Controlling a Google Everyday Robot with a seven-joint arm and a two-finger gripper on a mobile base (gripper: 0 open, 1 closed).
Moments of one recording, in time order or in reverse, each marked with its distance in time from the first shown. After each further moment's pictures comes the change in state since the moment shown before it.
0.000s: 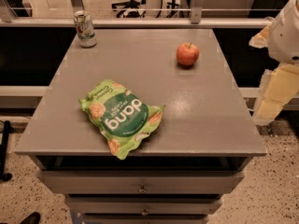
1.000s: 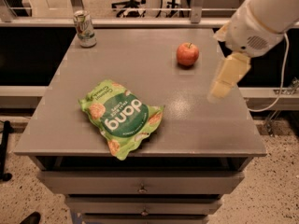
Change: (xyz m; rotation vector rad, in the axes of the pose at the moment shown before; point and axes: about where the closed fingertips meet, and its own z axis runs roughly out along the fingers) arm -0.061 -0.050 0.048 -0.006 -0.181 0.013
